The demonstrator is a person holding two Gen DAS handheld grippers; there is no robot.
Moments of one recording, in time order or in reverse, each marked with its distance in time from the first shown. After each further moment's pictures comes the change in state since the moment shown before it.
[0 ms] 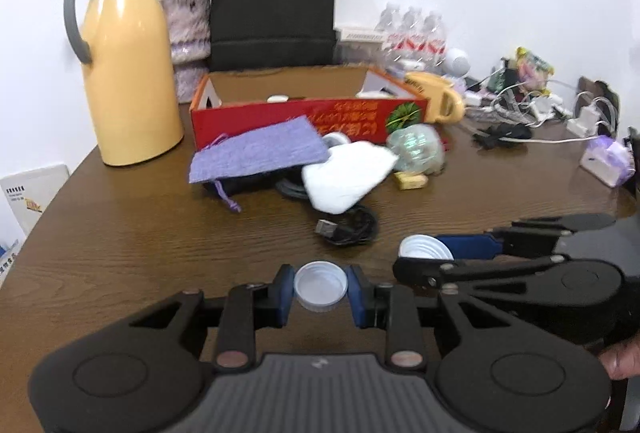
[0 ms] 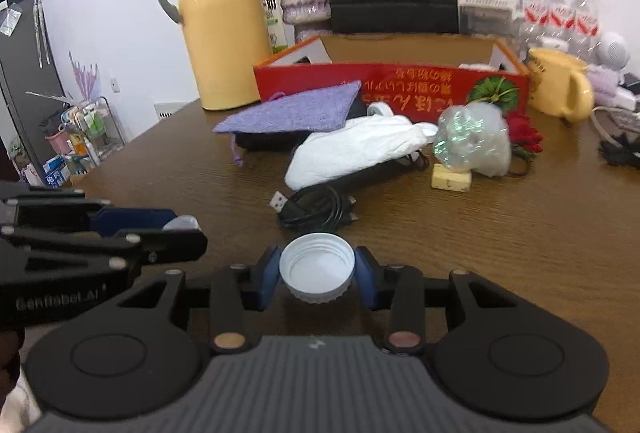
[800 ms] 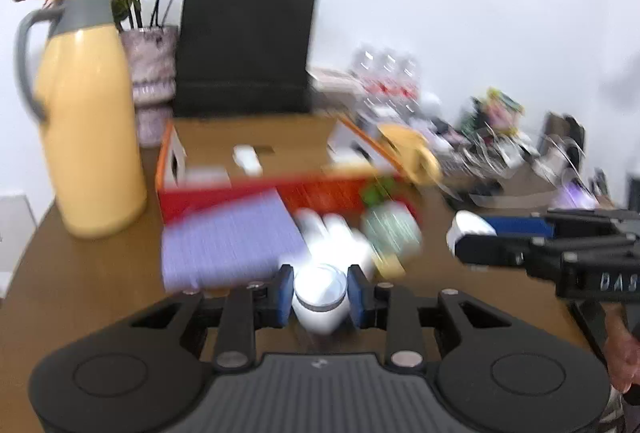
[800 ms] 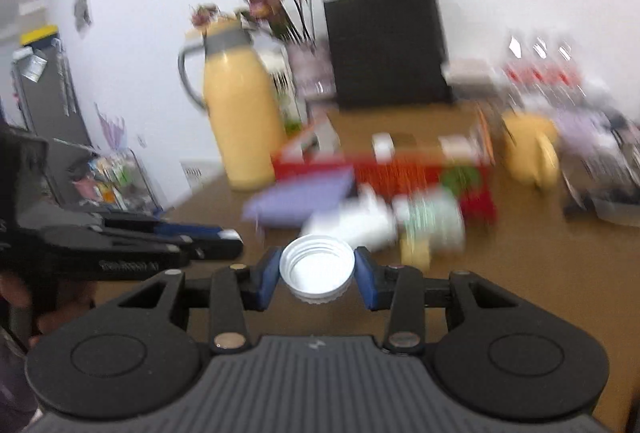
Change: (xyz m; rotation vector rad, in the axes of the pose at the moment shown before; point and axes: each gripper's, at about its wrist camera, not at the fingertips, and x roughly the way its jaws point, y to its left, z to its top) left arm 0.036 0.032 0.108 -0.022 -0.040 -0.133; right arm -0.046 -0.044 0.096 0.029 -0.143 0.095
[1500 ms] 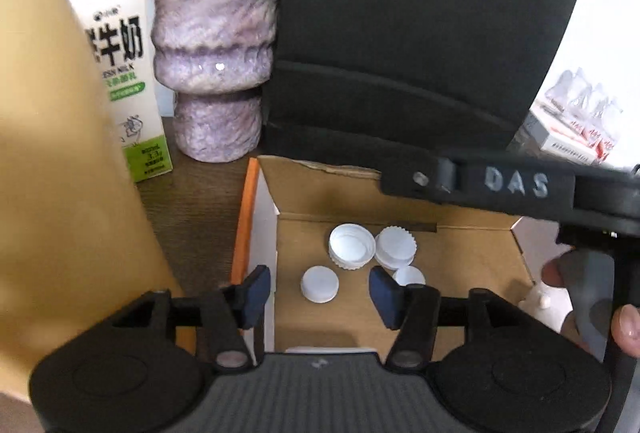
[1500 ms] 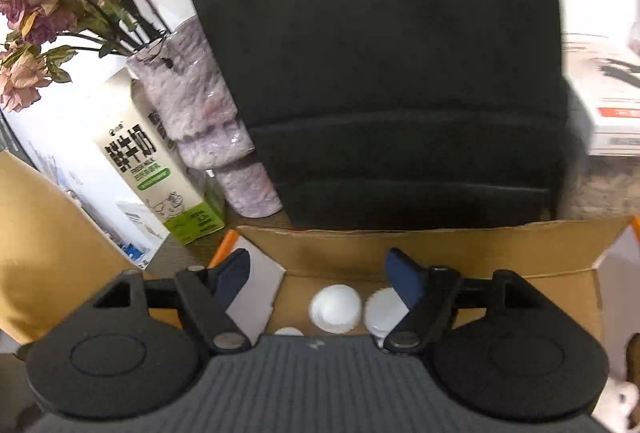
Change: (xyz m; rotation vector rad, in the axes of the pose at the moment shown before) left arm 0.225 0.136 0.143 -0.223 0.185 0.201; right arm 0.357 -0.089 0.168 0.196 0.197 -0.072
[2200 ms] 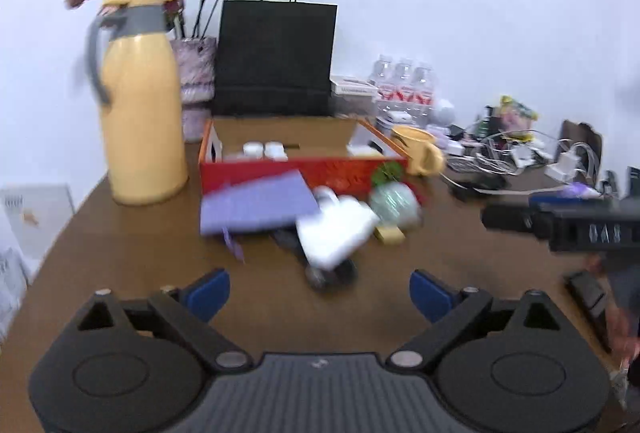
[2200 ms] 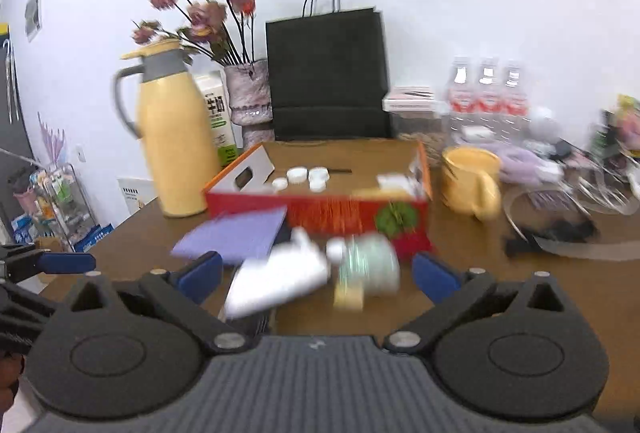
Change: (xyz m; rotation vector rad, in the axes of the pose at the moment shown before) left arm -0.291 -0.052 -0.317 0.170 -0.243 -0.122; right arm -0.370 0.026 -0.314 -0.139 -0.254 -0.145
